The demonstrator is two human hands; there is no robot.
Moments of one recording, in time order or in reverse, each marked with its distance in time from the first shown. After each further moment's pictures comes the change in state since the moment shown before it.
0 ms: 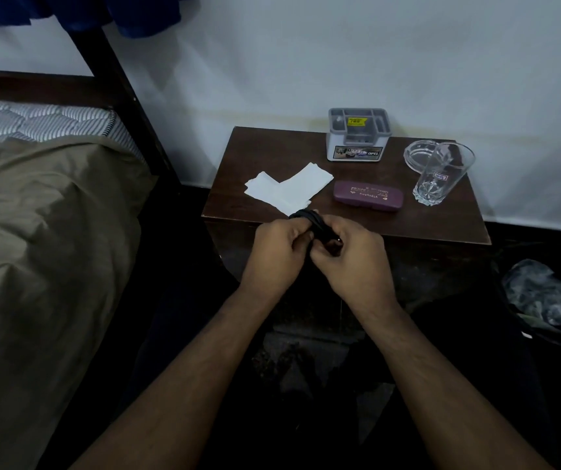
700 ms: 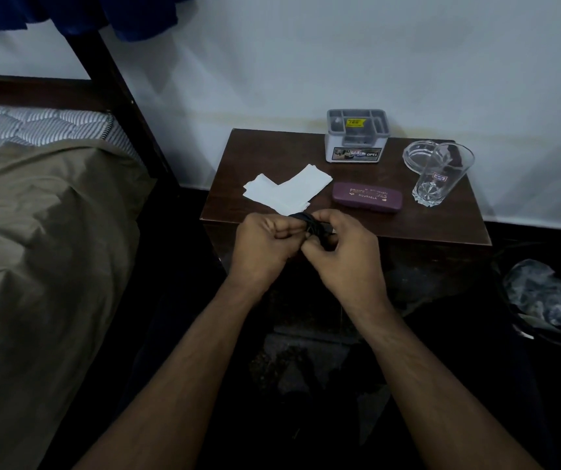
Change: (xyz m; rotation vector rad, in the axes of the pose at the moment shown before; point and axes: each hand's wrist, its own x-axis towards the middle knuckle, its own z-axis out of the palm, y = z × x) left_hand 0.006 -0.005 -0.007 -0.487 0.080 -0.225; right_hand 0.007 -0.005 0.011 0.086 0.098 0.041
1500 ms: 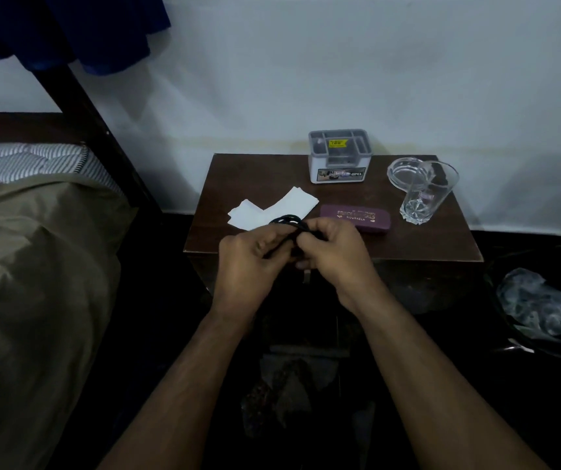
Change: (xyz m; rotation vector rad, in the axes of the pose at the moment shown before) left_hand 0.028 -0.001 -0.001 0.196 0.040 0.341; right_hand 0.057 0.004 0.004 0.453 -0.207 0.341
